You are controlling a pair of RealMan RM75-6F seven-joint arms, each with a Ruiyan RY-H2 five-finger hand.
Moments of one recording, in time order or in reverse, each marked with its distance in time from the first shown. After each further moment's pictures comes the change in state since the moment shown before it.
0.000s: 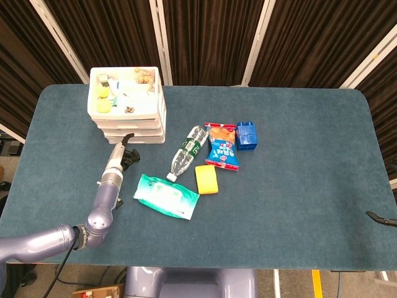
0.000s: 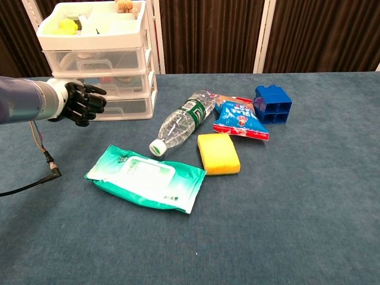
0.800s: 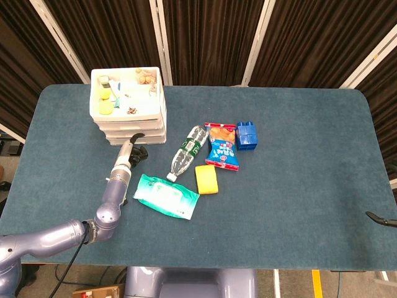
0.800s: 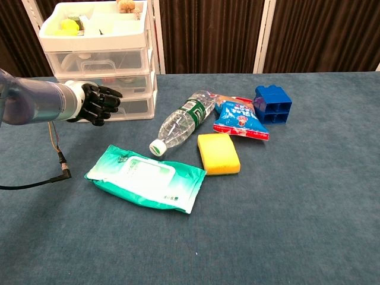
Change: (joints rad) left arm -0.042 -0.068 -0.028 0.108 -0.002 -0.078 -0.019; right arm 0.001 0.001 -0.004 0.000 -0.001 -0.002 0.007
